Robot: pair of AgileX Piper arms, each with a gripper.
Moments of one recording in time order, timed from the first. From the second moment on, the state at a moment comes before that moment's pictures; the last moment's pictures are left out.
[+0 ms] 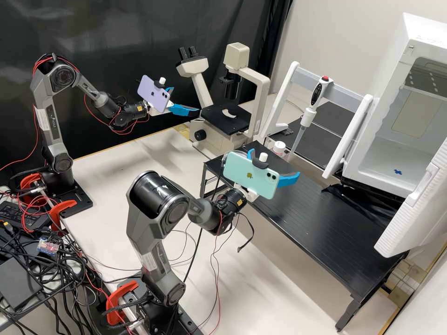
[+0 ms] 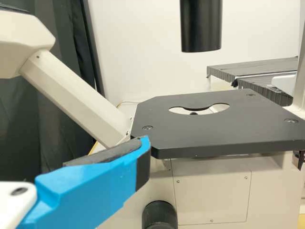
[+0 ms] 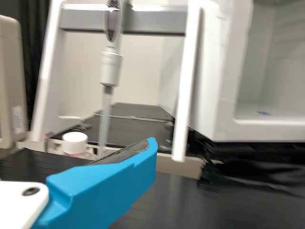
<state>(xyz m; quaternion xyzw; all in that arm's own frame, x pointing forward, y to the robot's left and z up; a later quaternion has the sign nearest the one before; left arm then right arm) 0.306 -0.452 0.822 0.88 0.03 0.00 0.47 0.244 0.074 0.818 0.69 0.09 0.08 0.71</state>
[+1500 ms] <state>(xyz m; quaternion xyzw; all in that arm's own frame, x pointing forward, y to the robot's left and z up) 0.306 -0.452 0.822 0.88 0.03 0.00 0.47 0.265 0.094 0.733 0.65 0.23 -0.01 0.72</state>
